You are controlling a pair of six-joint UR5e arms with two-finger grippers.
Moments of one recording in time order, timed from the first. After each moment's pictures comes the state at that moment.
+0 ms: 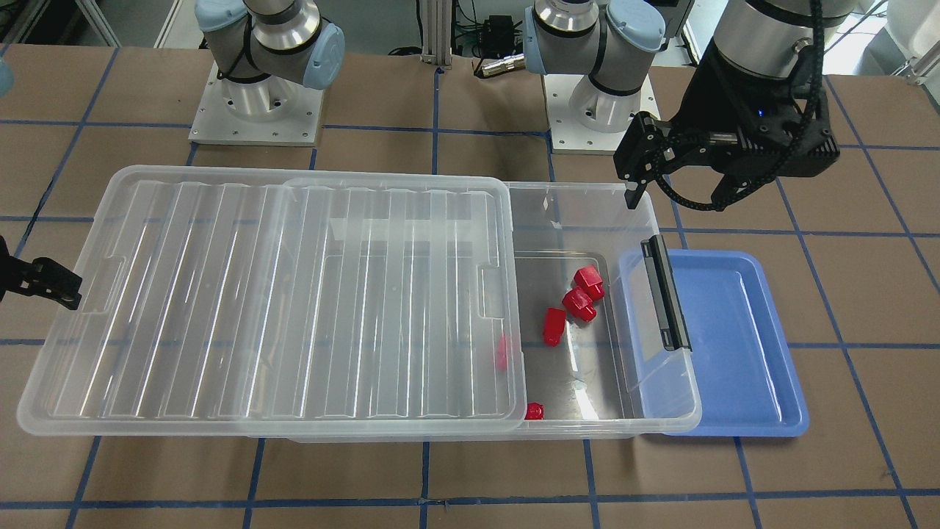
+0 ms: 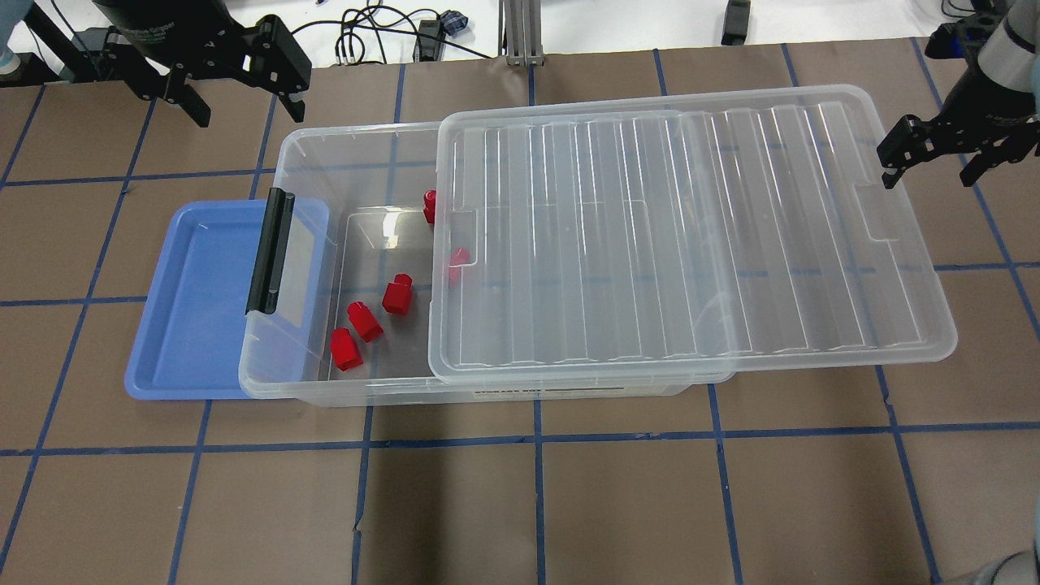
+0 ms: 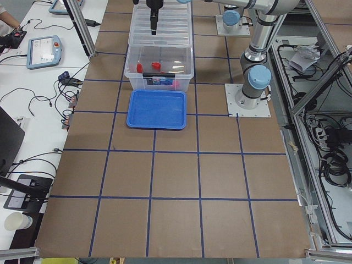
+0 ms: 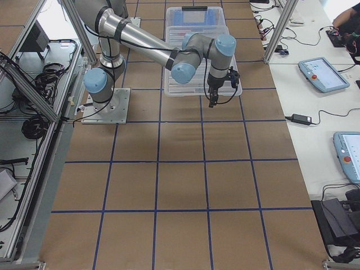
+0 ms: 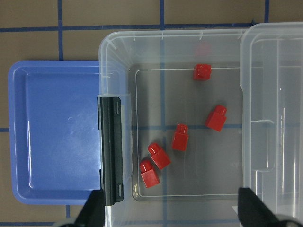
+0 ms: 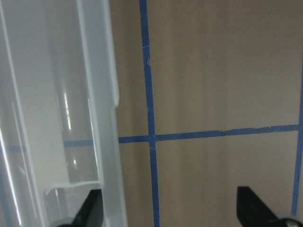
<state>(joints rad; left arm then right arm) -1.55 -1.67 -1.34 -1.63 1.56 0.02 1.17 -1.32 1.60 -1.83 -1.64 -0.35</state>
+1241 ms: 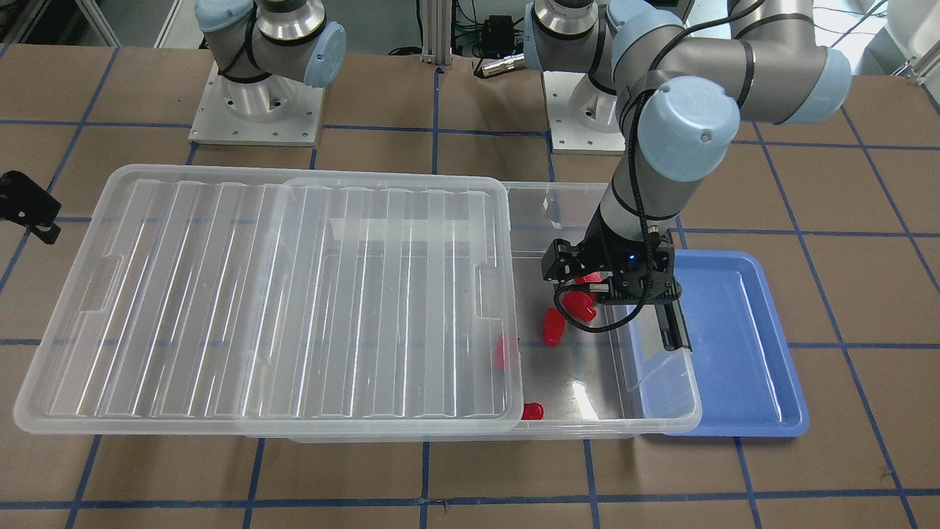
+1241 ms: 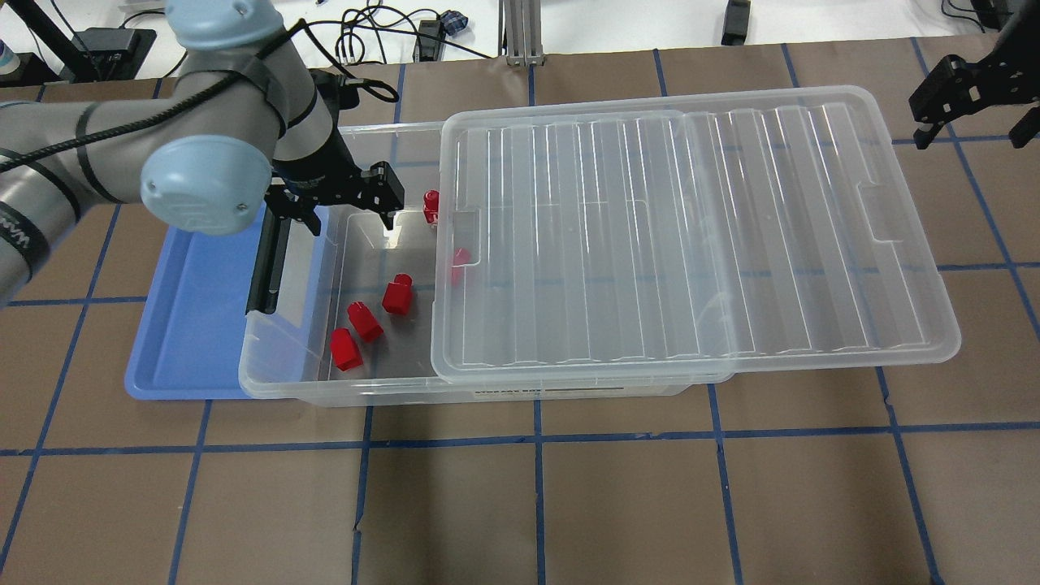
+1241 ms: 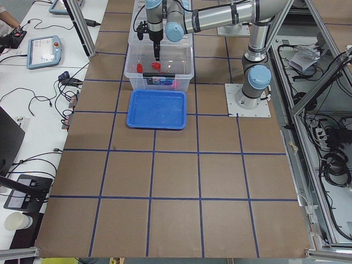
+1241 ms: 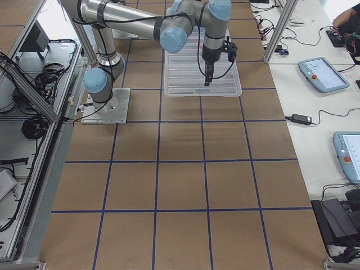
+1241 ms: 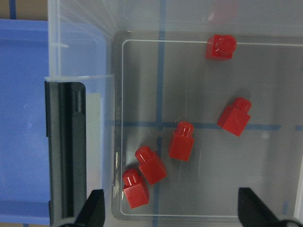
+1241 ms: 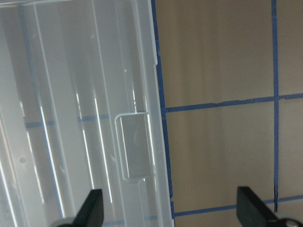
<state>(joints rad) -1.62 -1.78 -1.73 -1.21 1.56 -0.06 1.23 -1.48 1.48 -1.58 -1.63 -0.24</state>
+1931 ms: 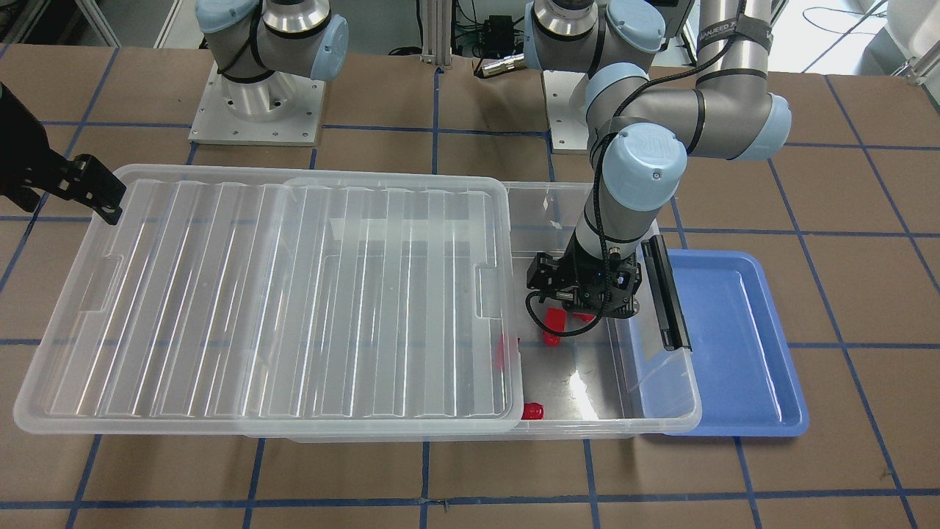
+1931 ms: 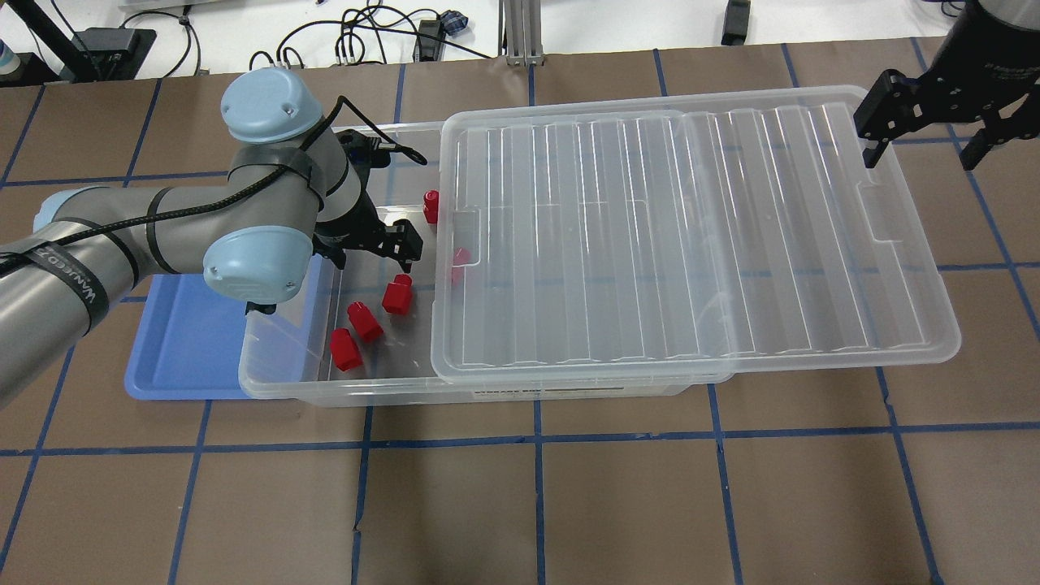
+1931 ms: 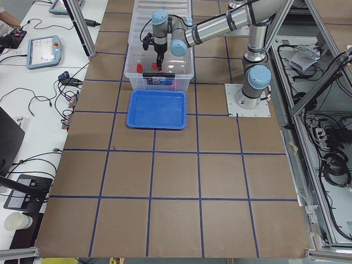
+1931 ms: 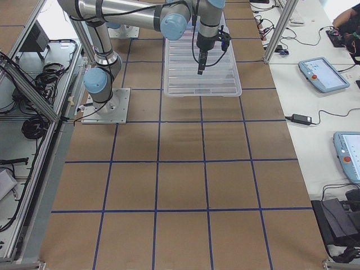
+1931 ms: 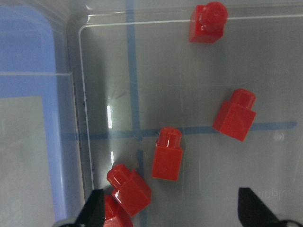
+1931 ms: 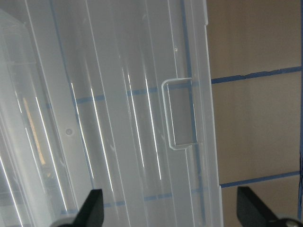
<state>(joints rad) -1.62 -1.81 -1.88 -1.02 1.56 0.07 1.31 -1.50 1.52 -1.53 -1.65 -0.13</state>
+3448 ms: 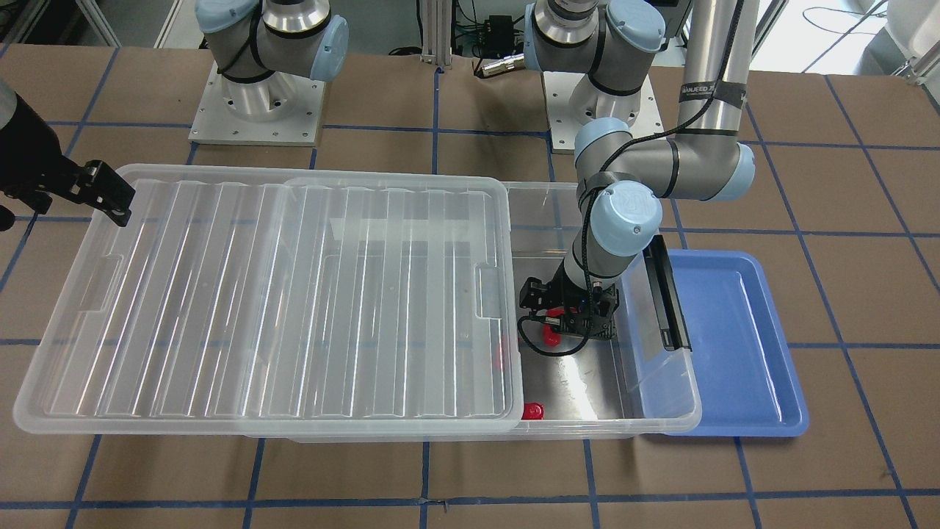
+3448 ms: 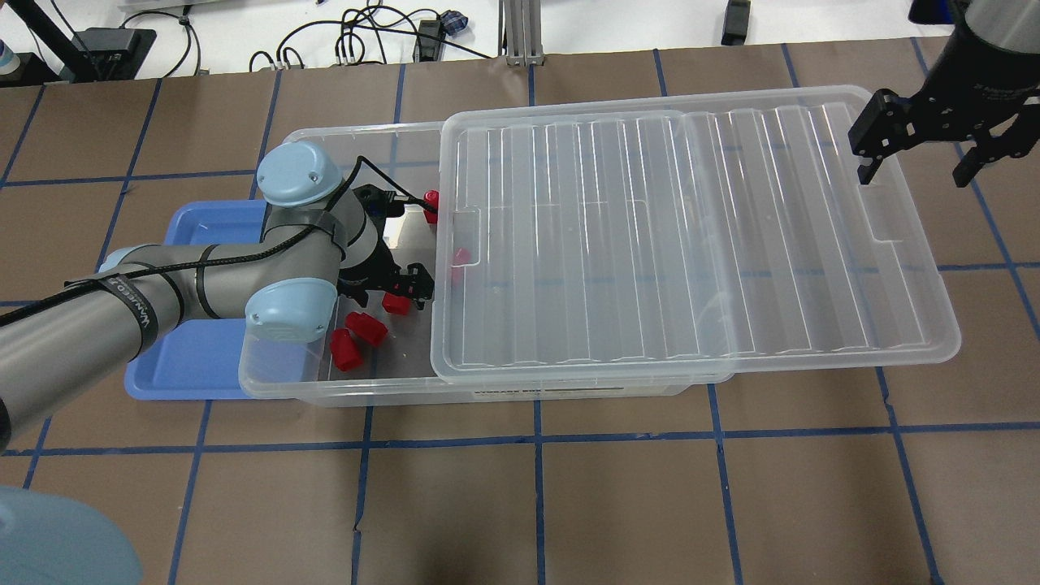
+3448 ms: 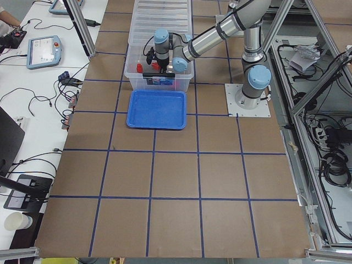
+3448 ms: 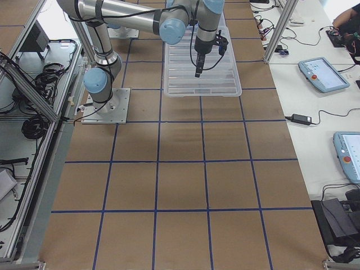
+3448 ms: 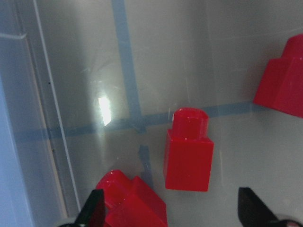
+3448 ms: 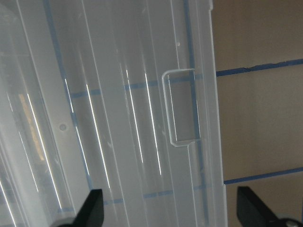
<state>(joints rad) -1.60 -1.92 -1.99 -0.83 1.51 0.08 1.31 -1.50 1.55 -1.54 -1.64 -0.13</state>
